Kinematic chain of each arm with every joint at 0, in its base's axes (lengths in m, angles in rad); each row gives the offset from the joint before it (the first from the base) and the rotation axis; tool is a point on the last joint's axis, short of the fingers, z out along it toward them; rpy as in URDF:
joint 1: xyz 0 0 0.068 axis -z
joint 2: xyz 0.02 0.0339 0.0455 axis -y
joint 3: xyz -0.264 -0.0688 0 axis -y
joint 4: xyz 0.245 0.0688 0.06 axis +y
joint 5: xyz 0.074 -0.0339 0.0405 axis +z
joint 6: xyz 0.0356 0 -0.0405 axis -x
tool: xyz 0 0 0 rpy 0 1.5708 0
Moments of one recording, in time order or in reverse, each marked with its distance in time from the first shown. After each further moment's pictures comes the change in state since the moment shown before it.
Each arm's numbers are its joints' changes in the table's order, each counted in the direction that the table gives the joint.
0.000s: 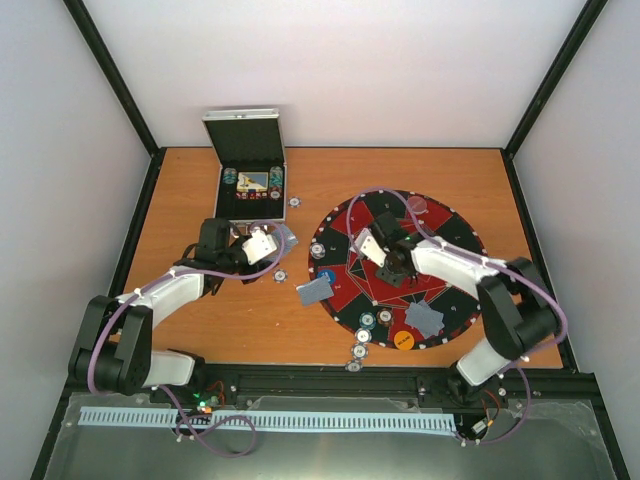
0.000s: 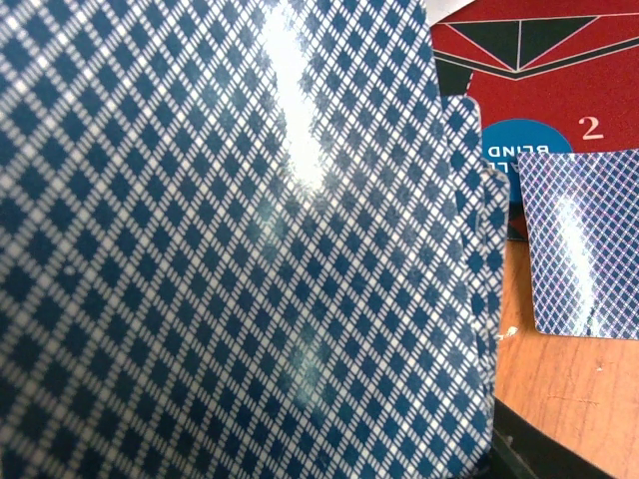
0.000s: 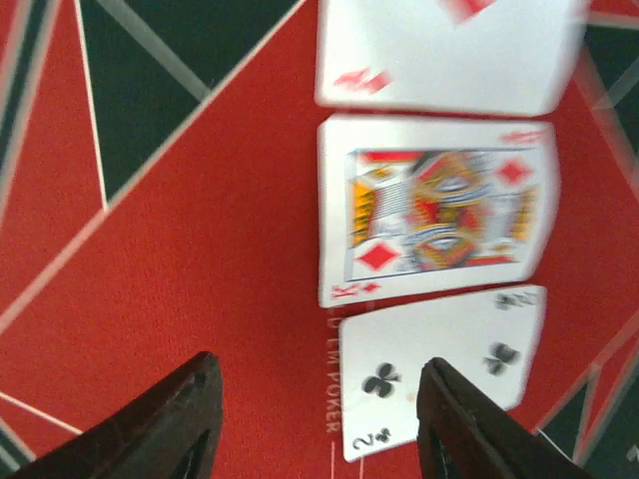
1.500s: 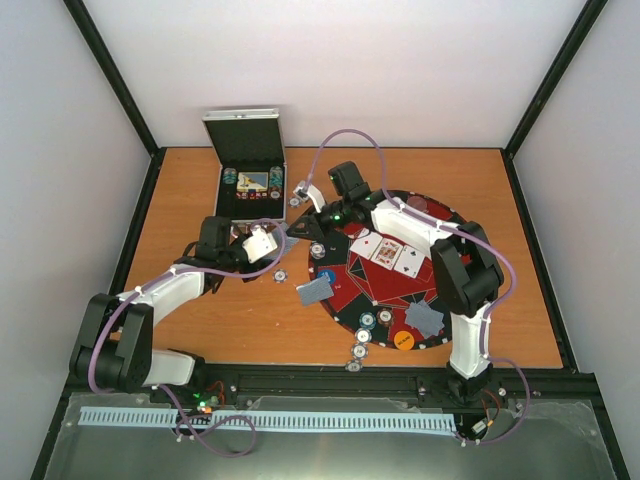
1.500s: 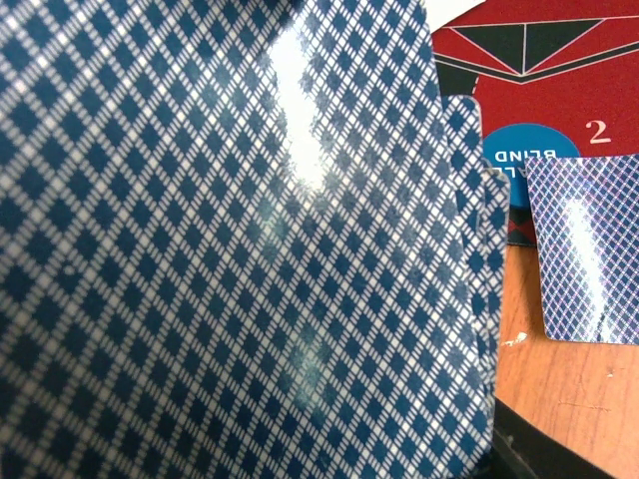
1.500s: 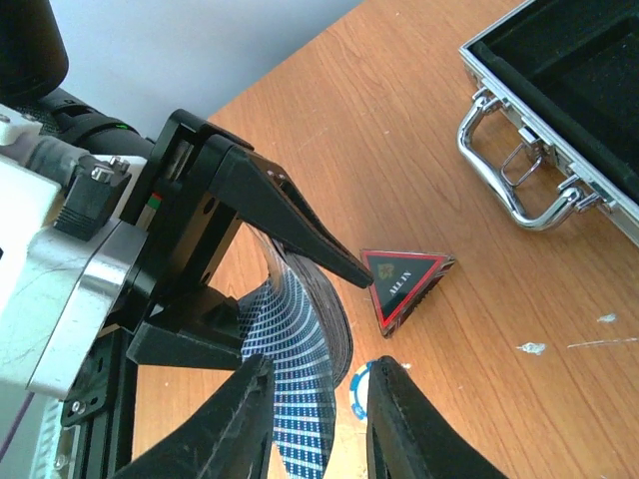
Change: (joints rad) left arm 0.000 -0.012 0.016 0.001 -0.001 -0.011; right arm -0.060 -0.340 0.555 -0.308 1.079 -0.519
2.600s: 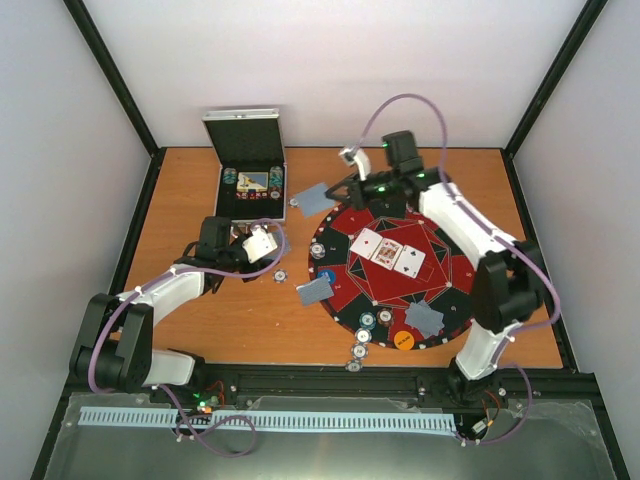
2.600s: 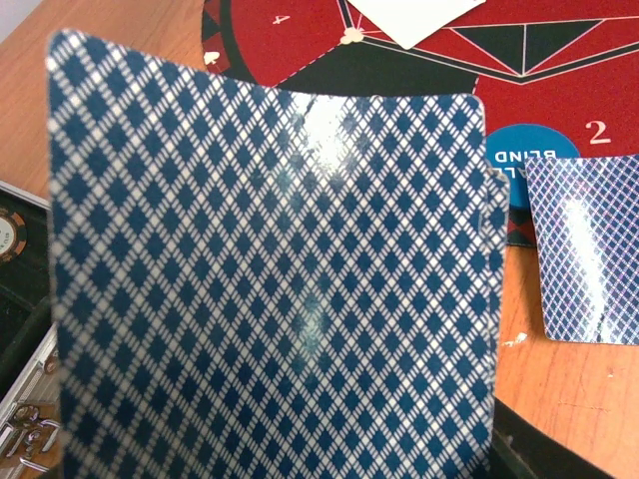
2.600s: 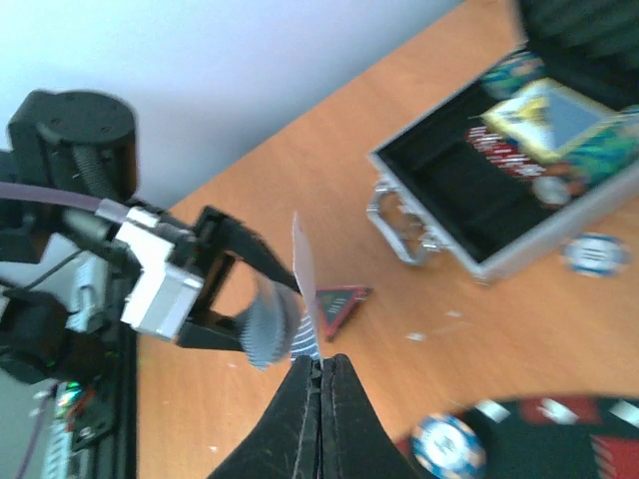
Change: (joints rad) left arm 0.000 0.000 0.000 -0.001 0.000 0.000; right arm 0.179 0.167 0.029 0.124 0.071 0.021
